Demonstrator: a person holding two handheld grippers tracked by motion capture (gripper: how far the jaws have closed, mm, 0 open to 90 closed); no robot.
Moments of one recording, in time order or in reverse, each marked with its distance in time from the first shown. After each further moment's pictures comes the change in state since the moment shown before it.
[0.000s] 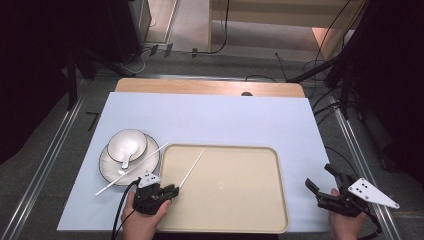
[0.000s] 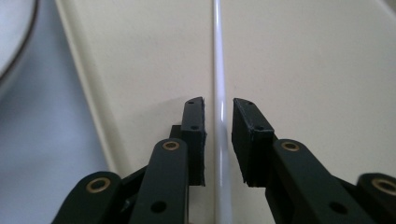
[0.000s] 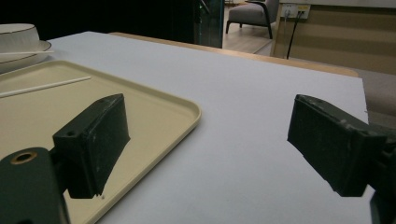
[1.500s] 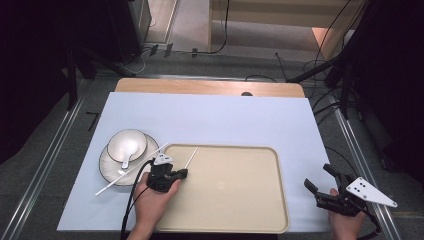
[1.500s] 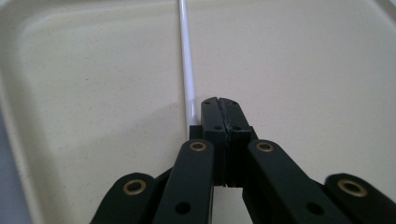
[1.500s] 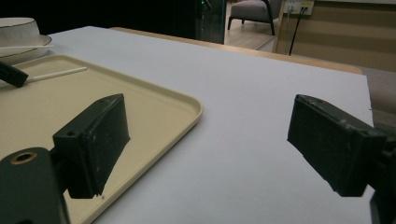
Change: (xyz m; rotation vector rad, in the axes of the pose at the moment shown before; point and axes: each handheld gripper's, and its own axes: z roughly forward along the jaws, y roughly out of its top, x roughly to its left) left arm 0.006 0.042 0.042 0.026 -0.042 0.032; right arm 0.000 -0.001 0.003 0.017 0.006 -0.003
